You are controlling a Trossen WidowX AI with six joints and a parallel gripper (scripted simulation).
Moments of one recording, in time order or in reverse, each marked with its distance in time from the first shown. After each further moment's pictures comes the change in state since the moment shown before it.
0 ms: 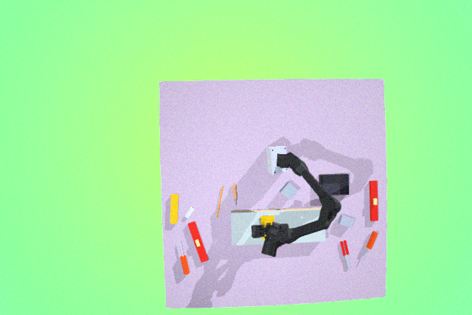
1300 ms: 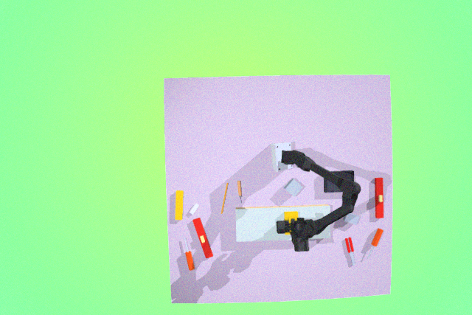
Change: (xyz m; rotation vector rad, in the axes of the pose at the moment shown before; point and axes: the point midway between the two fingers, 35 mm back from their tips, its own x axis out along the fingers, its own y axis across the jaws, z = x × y) arm 0.001 0.105 0.000 0.002 0.002 0.007
